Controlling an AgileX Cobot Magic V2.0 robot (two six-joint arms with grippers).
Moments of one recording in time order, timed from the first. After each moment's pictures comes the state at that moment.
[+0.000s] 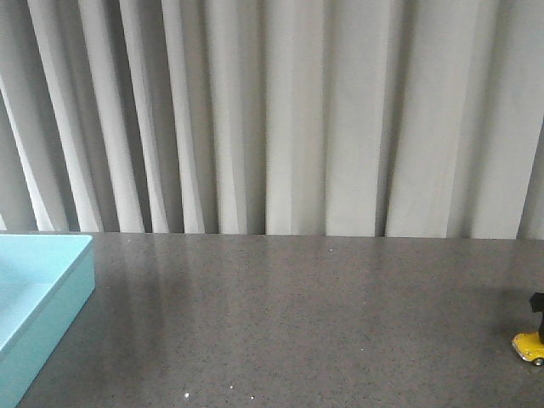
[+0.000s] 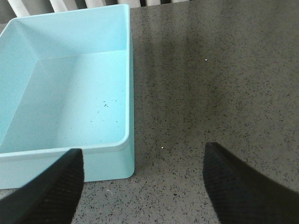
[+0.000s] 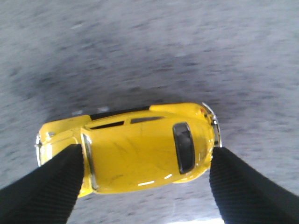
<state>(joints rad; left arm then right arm) -0.07 0.80 -0.72 0.20 0.53 -0.17 -0.38 2.14 -1.85 0.10 1.06 -0.18</state>
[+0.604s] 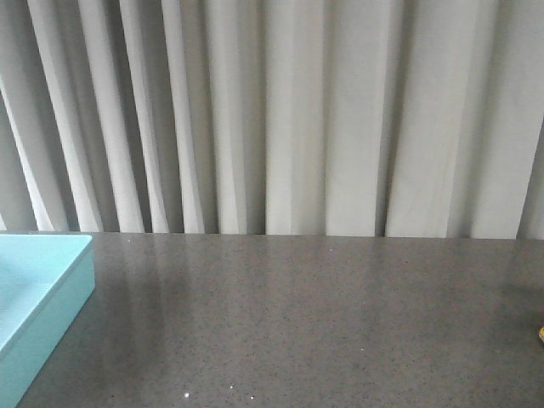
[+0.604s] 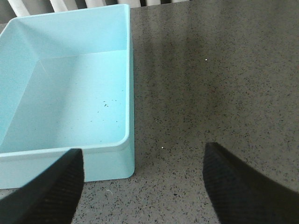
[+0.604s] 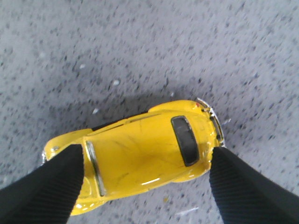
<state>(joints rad) -0.07 0.80 -0.72 0.20 0.53 -0.17 -0.46 2.16 -1.85 0.13 0.90 -0.16</state>
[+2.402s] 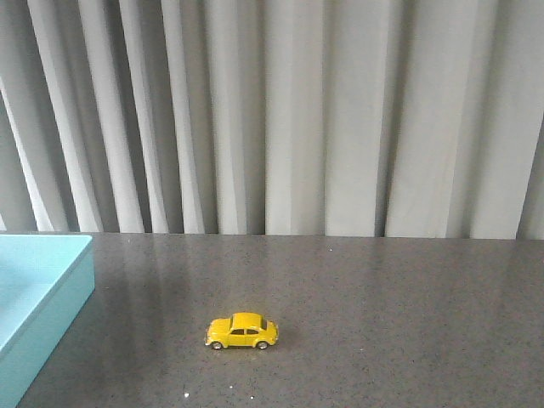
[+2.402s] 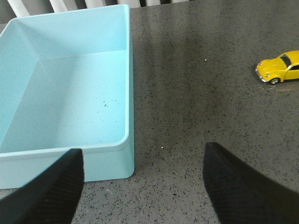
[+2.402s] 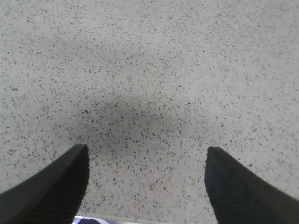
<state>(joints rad) -0.07 0.80 -0.72 0.20 0.53 -0.17 0.05 0.79 -0.71 -0.09 0.90 0.02</state>
